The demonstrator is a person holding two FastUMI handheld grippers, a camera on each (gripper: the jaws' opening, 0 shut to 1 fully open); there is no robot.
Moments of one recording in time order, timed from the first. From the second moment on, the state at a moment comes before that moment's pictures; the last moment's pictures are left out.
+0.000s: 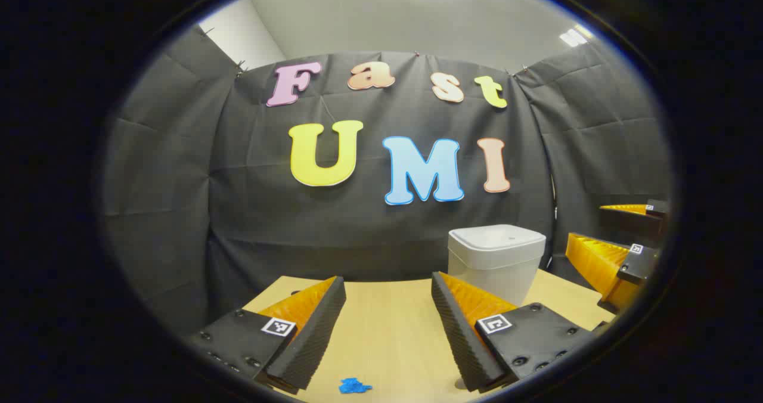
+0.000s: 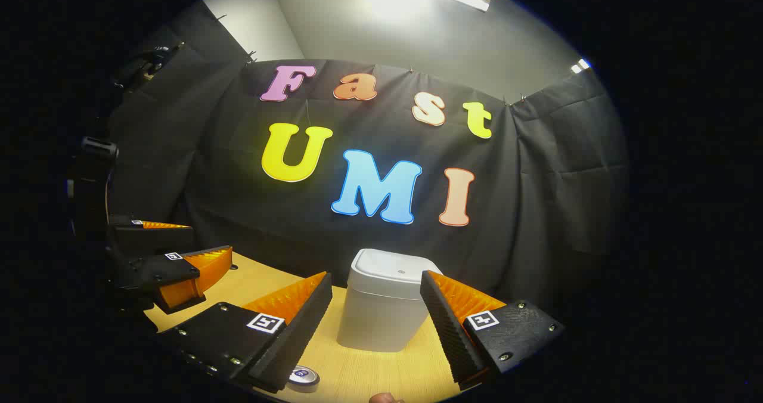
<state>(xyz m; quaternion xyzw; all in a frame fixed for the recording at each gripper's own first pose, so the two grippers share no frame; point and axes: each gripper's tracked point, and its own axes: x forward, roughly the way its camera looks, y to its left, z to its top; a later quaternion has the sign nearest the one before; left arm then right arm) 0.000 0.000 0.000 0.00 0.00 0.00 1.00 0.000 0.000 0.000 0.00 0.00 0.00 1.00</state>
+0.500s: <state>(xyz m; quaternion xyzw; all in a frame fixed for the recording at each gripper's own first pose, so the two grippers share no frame) -0.004 -0.003 0.002 0.00 0.00 0.00 1.00 -0.003 -0.002 0.001 0.01 0.00 -0.01 1.00</state>
